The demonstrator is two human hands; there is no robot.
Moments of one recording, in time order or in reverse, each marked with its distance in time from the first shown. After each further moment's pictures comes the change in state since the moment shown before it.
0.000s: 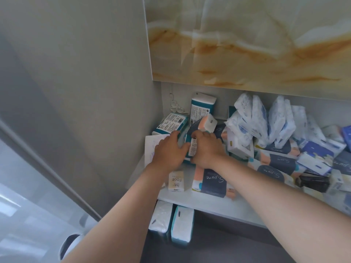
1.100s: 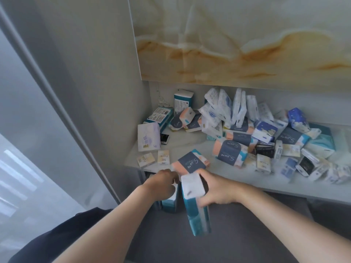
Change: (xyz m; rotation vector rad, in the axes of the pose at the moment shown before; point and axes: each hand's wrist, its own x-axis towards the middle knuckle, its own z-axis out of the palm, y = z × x) left_hand -0.158 -0.009 0.022 0.436 -0.517 0.125; right_hand -0.223 0.044 -0.032 0.549 -0.577 -0.034
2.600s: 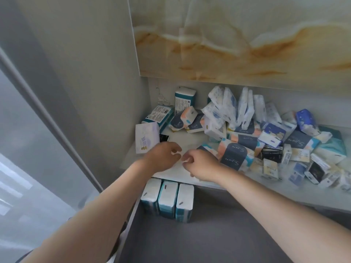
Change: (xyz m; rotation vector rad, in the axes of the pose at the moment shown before) left_hand 0.044 0.003 -0.071 -0.262 0.231 0.023; right_hand 0.080 -0.039 -0.022 -0.147 0.345 0.087
